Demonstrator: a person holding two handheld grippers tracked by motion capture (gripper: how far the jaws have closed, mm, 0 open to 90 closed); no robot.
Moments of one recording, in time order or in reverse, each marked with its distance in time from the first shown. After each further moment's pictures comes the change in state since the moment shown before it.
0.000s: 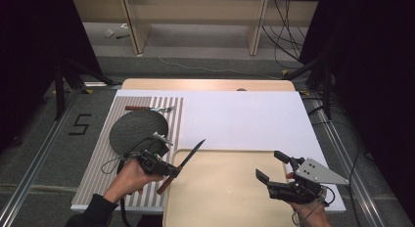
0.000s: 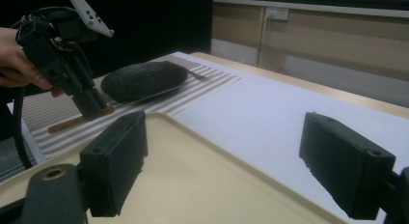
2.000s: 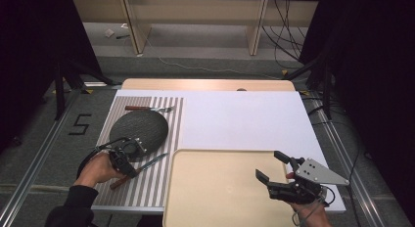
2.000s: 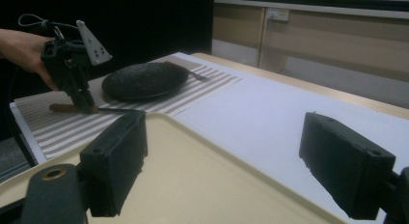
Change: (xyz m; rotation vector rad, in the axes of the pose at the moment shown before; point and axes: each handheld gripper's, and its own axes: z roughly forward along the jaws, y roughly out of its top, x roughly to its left) left arm 0.096 -0.041 -0.013 0.372 0.254 0.134; right arm 0.000 0.000 0.000 -0.001 0.004 0.000
